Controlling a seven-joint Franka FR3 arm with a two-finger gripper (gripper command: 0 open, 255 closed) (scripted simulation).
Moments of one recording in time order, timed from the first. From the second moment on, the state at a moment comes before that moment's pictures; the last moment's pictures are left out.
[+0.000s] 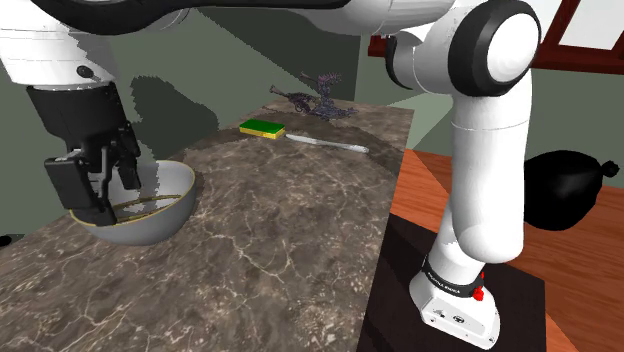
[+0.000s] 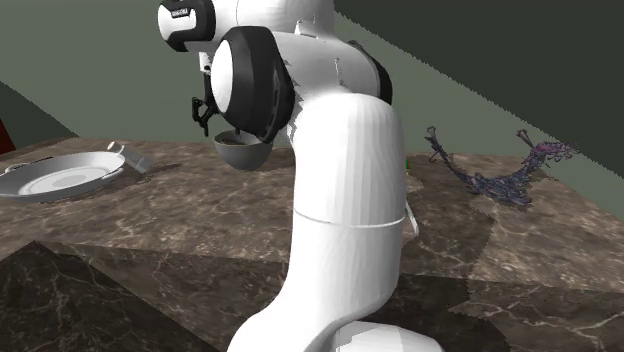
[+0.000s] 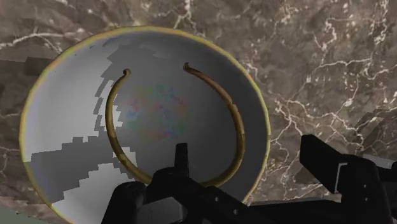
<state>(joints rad) 0.23 0.29 0.70 -1.35 -0.11 1.63 0.04</state>
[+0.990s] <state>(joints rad) 0.21 0.34 0.71 -1.43 -0.05 1.70 0.00</state>
